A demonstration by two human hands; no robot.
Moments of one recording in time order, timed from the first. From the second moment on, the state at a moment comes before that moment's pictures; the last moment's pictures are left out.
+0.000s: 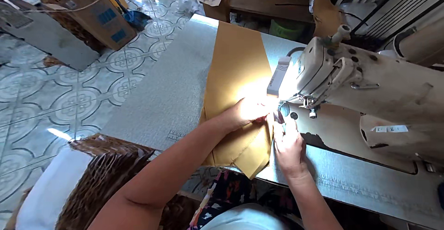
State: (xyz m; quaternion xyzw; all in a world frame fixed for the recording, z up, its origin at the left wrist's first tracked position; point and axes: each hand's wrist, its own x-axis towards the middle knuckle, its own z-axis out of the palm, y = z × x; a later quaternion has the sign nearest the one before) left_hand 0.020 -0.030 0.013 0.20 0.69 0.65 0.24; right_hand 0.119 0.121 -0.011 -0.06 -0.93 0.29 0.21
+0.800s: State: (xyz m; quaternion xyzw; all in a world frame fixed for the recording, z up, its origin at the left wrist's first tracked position) left_hand 0.023 -0.028 0.014 0.12 0.65 0.70 0.29; right_hand 0.123 0.114 -0.017 -0.06 -0.93 0.26 0.25
